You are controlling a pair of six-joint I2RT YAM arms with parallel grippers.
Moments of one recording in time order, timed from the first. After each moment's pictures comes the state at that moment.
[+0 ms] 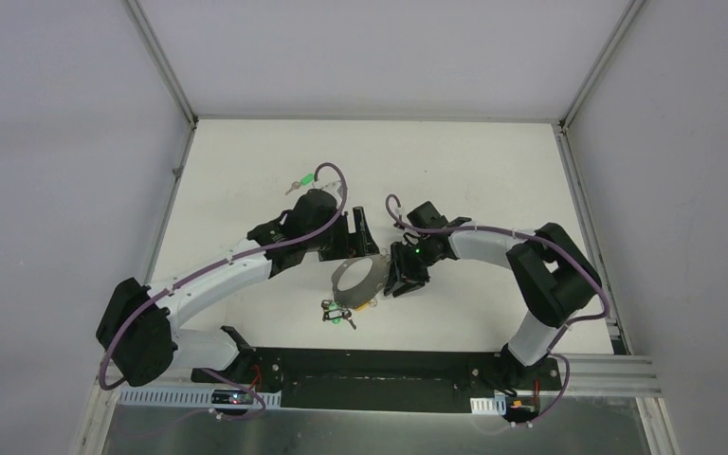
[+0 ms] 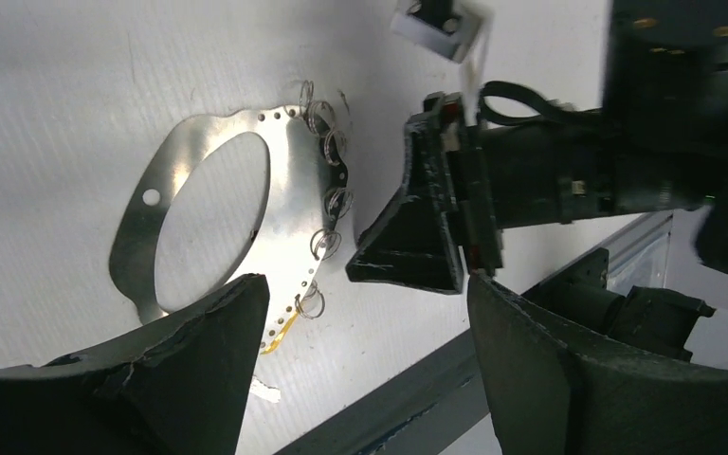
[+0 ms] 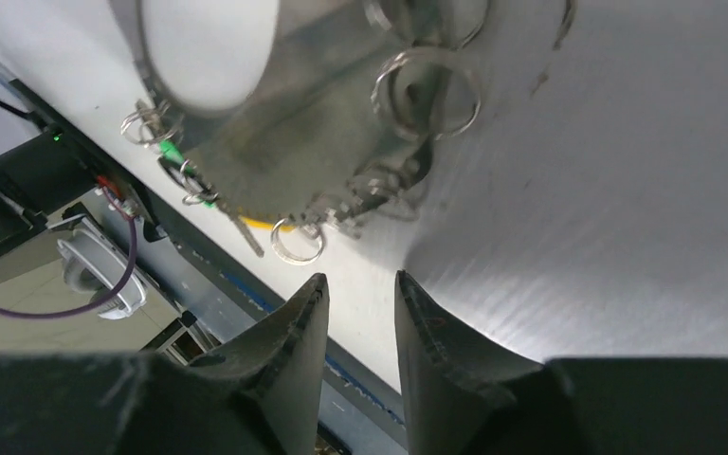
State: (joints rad) left arm -0.75 1.28 0.87 -0.24 0.12 -0.74; right arm 0.64 1.69 0.89 -0.42 -0.59 0.58
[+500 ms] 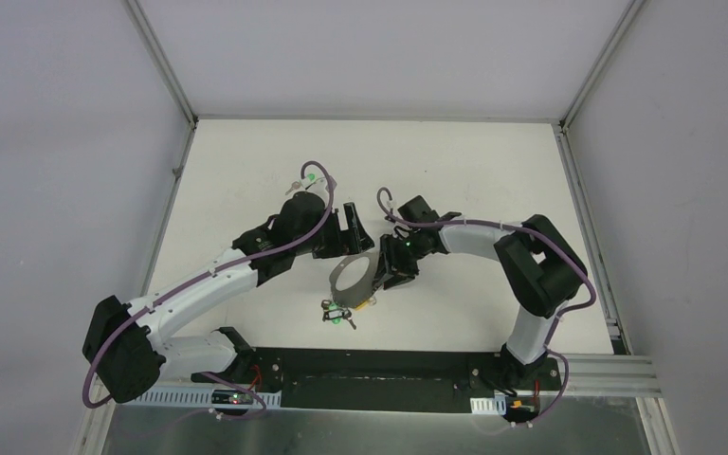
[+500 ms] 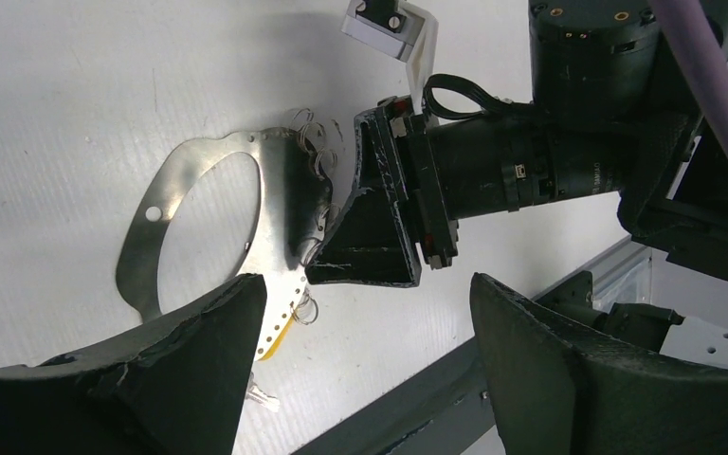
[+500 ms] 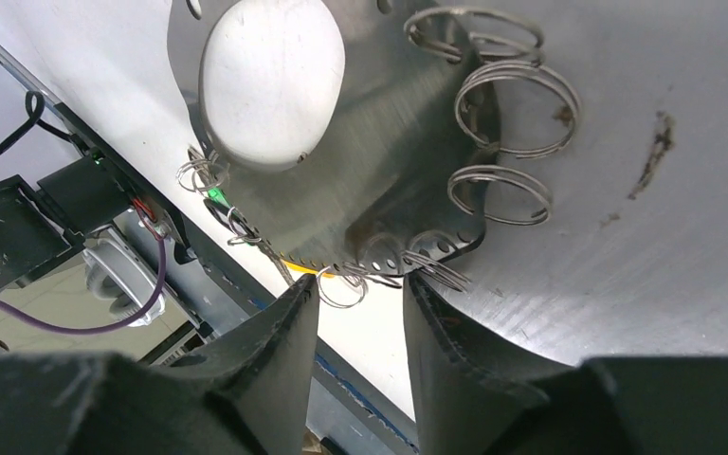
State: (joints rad) left arm -0.75 1.14 0.84 -0.22 0.04 -0.74; right arm 0.66 1.80 0.96 -0.35 -0.60 0.62
